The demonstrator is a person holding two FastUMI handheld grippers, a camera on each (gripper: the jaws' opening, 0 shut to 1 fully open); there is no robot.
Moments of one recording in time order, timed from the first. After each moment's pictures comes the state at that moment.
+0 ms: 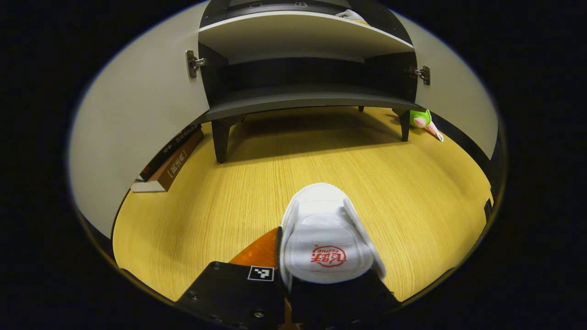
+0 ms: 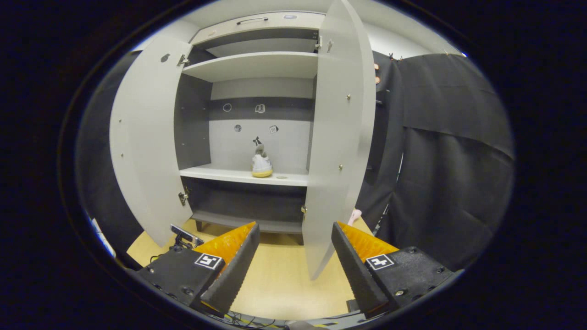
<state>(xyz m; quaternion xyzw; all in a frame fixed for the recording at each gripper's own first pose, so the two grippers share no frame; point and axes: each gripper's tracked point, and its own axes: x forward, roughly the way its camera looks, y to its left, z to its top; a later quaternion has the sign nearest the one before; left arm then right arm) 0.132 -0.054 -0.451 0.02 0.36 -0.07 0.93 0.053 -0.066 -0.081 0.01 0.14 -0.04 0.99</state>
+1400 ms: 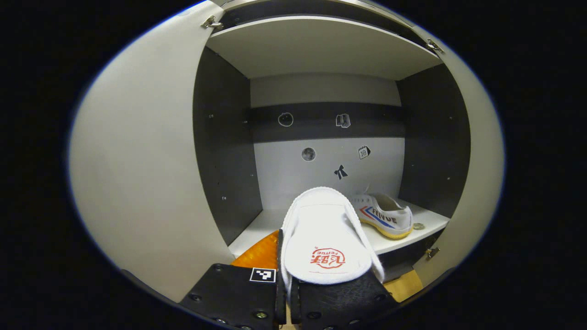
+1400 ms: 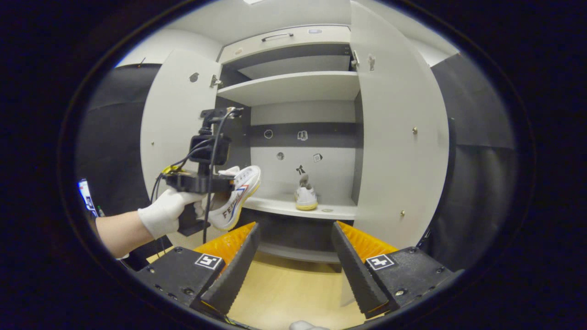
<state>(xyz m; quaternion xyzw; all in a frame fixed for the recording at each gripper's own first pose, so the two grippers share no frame) 0.325 -0.033 -0.070 0.02 0.11 0.02 0.99 0.093 -0.012 -0.039 0.01 0.06 0.10 0.99</state>
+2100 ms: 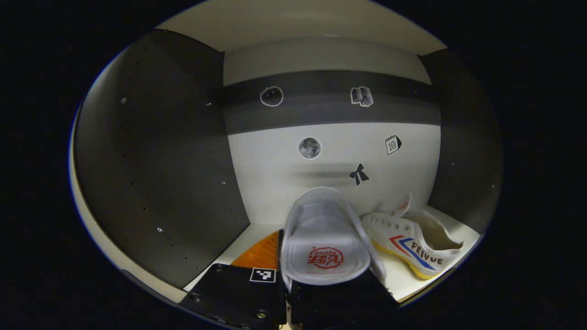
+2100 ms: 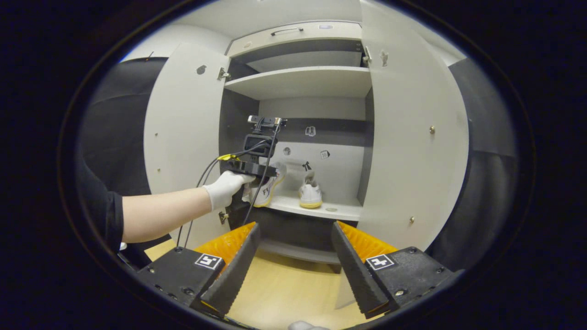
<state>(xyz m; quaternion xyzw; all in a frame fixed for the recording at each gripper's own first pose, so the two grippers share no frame) 0.451 -0.040 -0.111 0.02 0.17 0.04 0.99 0.108 -0.016 -0.044 -0.01 0.07 0.12 0.99</state>
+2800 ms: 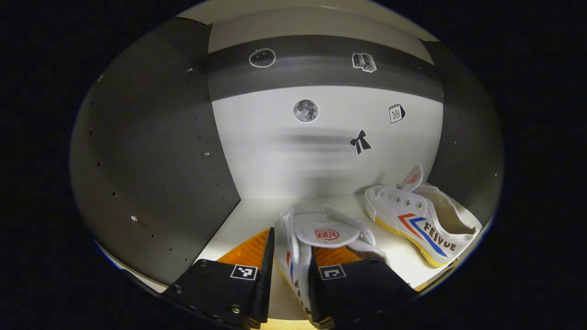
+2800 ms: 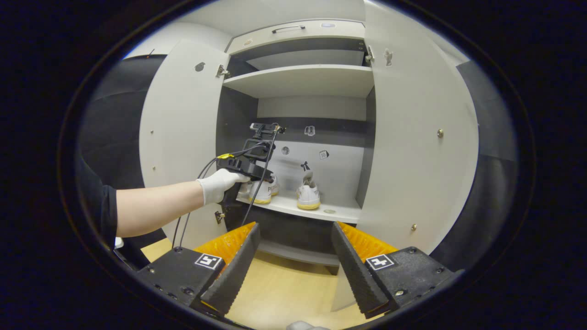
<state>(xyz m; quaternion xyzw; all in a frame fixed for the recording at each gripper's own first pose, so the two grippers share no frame) 0.447 -0.036 -0.147 0.00 0.25 0.01 0.97 0.118 -0.017 -0.039 -0.02 0.07 0.12 0.99</state>
